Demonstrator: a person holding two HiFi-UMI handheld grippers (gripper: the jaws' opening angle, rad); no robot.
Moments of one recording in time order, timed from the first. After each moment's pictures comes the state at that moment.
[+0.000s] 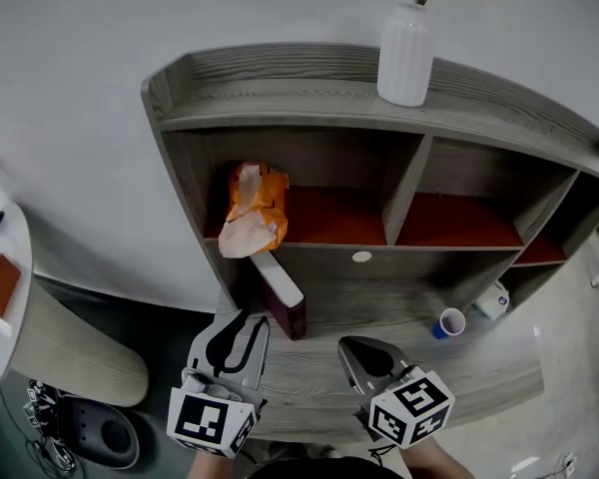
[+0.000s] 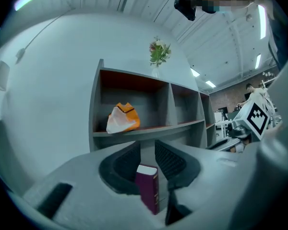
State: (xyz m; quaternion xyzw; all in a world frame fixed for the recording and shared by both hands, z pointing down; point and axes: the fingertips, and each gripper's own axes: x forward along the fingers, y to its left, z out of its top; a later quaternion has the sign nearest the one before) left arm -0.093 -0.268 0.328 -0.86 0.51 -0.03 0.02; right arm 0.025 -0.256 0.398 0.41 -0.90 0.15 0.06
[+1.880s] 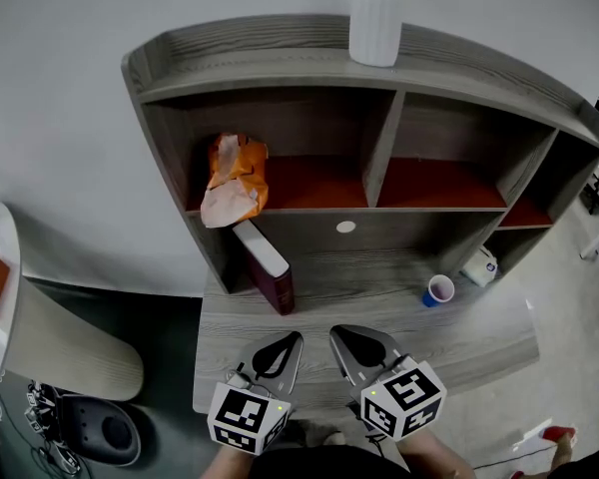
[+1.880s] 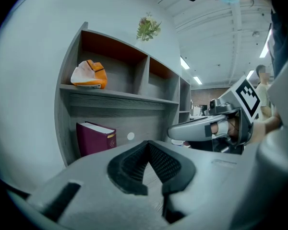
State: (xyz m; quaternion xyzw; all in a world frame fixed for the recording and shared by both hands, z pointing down) left arm -0.020 -0.216 0.424 -0.91 0.41 -0.10 -0.08; right arm 0.026 -0.219 0.412 0.43 -0.89 0.14 0.07
